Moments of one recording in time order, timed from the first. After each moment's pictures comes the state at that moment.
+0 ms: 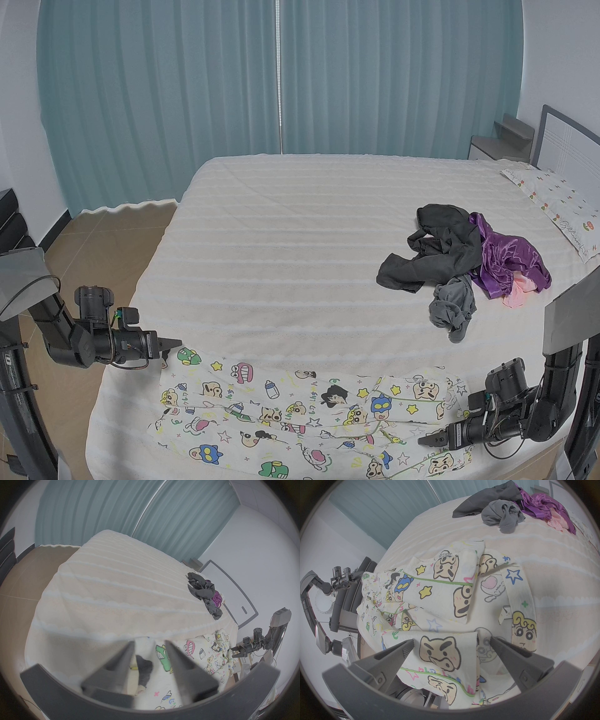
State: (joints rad) left arm 0.14 2.23 -0.69 -0.75 -0.65 -0.04; right arm 0.30 2.20 -0.02 -1.14 0.22 0.27
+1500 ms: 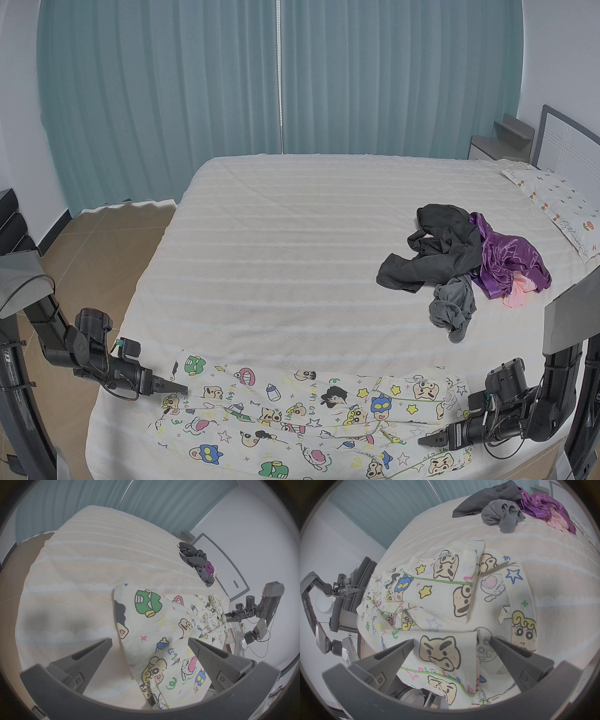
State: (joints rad) left arm 0.20 2.24 -0.67 -0.38 -0.74 0.35; right arm 0.30 2.20 -0.02 -1.14 0.22 0.27
